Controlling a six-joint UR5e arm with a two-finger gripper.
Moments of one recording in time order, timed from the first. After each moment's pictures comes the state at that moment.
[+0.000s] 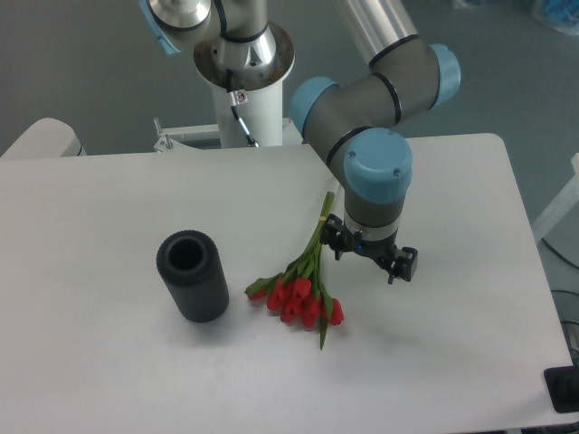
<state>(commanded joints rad) 2.52 -1.99 -1.52 -1.14 1.63 1.17</state>
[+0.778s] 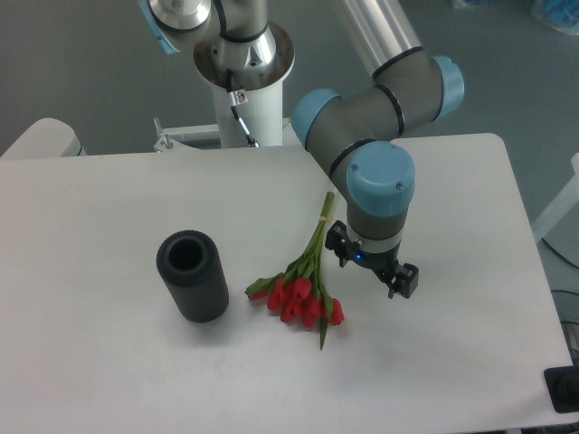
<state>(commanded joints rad) 2.51 -2.03 -1.48 -1.13 1.63 1.18</state>
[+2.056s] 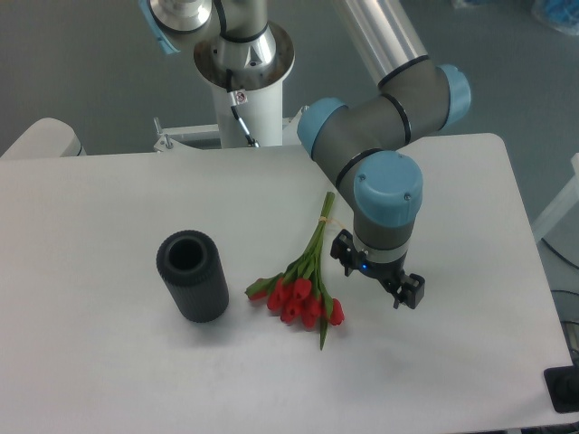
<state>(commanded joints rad) 2.51 -2.09 -1.41 -1.14 1.63 1.27</state>
